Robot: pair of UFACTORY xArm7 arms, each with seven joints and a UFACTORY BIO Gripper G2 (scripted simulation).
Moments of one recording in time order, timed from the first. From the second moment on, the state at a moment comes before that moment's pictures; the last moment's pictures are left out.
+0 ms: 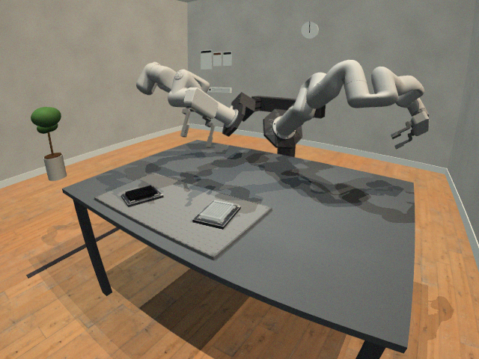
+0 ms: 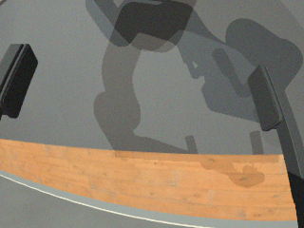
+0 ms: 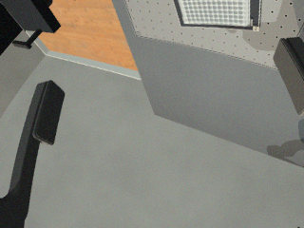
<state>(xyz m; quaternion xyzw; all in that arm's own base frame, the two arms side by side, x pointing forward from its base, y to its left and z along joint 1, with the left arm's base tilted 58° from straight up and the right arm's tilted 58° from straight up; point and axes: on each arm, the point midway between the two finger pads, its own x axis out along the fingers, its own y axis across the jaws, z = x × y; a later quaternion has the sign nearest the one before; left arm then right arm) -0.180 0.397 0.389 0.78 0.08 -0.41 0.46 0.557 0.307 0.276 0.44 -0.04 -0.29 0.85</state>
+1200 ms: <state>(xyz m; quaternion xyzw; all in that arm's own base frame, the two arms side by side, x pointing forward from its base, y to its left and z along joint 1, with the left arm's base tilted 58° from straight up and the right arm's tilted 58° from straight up) -0.257 0.285 0.187 0.69 0.16 -0.25 0.66 0.557 0.307 0.276 0.44 -0.04 -0.29 0.85</state>
